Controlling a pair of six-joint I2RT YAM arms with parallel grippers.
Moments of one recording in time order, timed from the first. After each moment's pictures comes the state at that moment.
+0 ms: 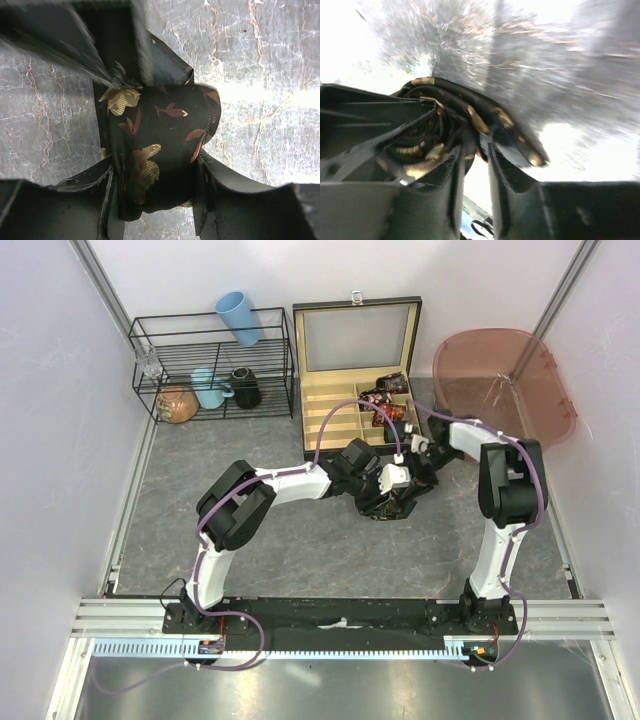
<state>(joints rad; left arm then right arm) -0.85 2.10 1.38 -0.13 0.52 0.43 0.11 2.01 1.34 -0.91 -0.59 -0.01</state>
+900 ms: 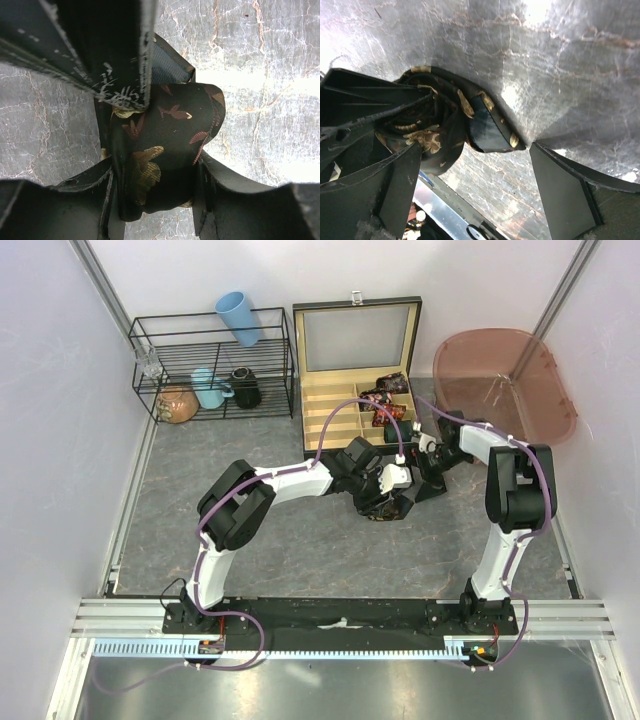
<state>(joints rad) -0.85 2.10 1.44 -0.26 0.49 0.47 0.04 1.96 1.30 -0.87 -0.65 -0.06</state>
